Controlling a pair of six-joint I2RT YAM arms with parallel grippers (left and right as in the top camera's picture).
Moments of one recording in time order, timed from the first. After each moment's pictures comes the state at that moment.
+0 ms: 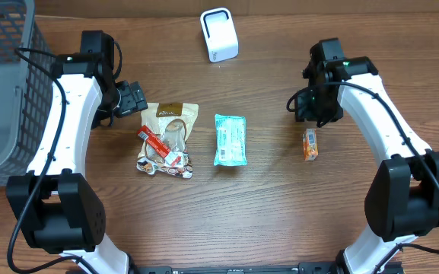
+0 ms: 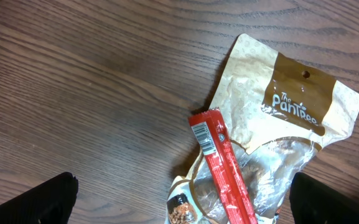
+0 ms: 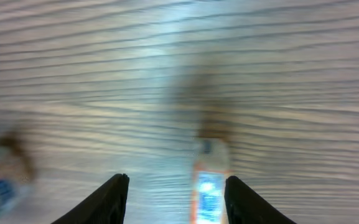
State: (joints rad) left arm 0.02 1.83 1.61 -1.17 -0.06 -0.39; right arm 0.15 1.87 1.52 -1.08 -0.08 0.15
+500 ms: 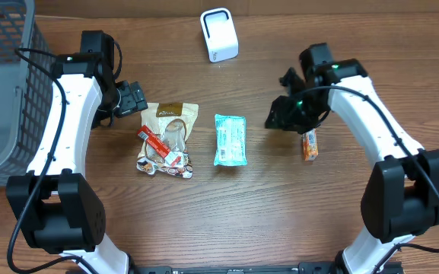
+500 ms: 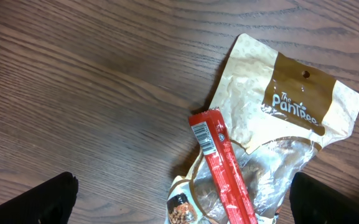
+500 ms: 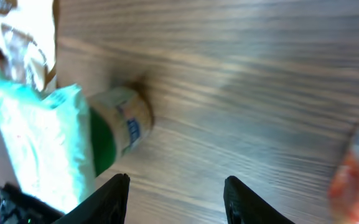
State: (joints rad) left arm 0.02 1.83 1.61 -1.17 -0.06 -0.39; right arm 0.22 1.87 1.50 -1.11 -0.43 0.15
